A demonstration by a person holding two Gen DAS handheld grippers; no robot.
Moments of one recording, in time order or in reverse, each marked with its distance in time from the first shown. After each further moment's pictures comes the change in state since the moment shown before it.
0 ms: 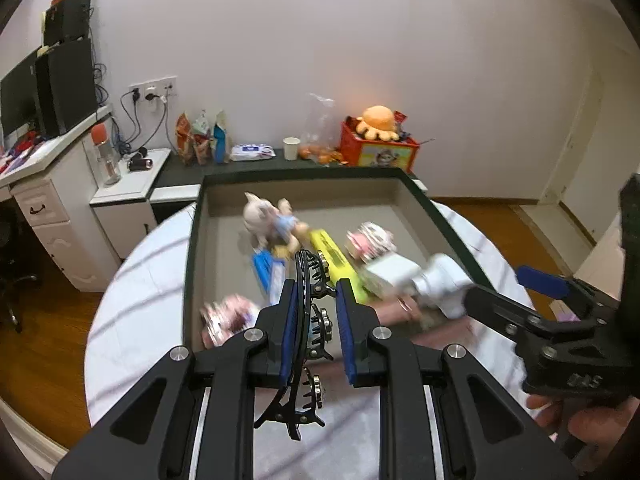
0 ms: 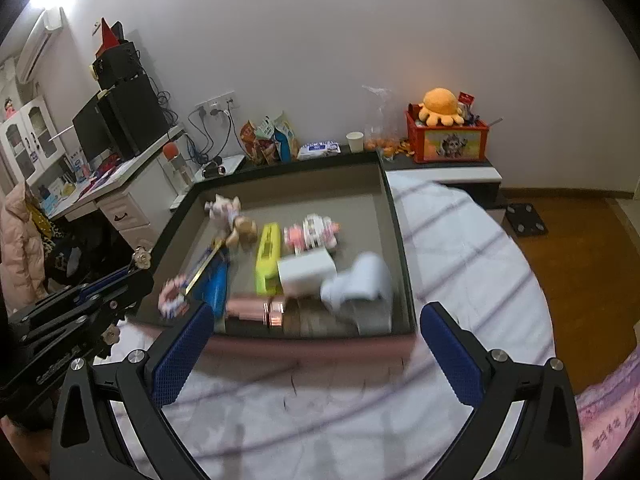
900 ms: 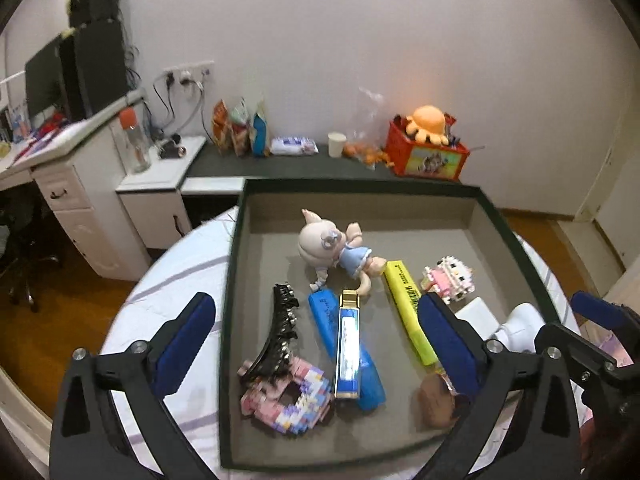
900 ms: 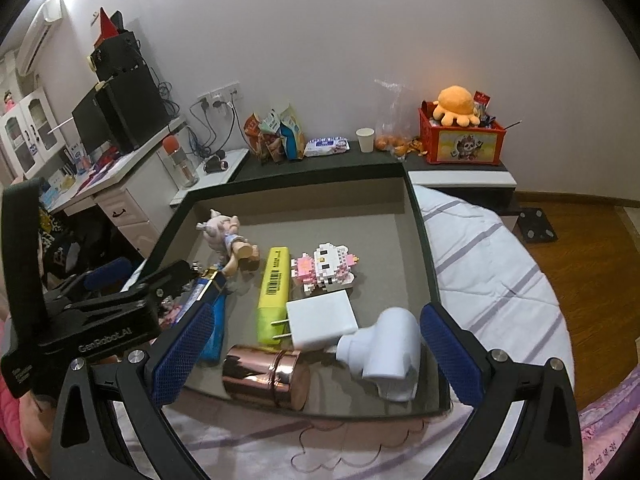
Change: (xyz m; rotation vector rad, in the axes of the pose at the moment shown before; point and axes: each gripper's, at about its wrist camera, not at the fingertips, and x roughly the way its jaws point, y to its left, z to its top) left arm 0.054 0.037 0.017 -0.073 0.007 0.129; right arm 0.037 0.010 0.028 -0.021 0.029 0.011
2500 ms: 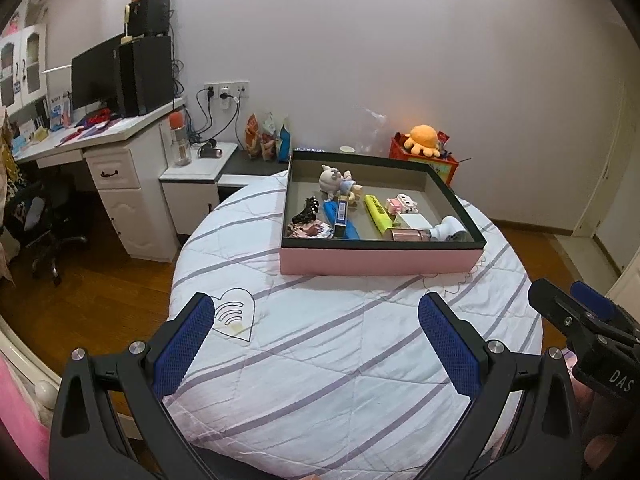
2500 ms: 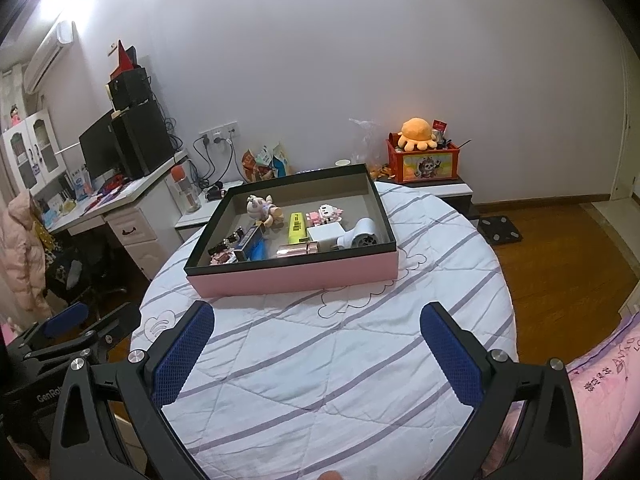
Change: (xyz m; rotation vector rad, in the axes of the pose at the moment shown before) left arm -0.193 0.003 -0.122 -0.044 -0.078 0.037; right arm -0.160 0.038 -0.115 0.046 -0.160 -0.074
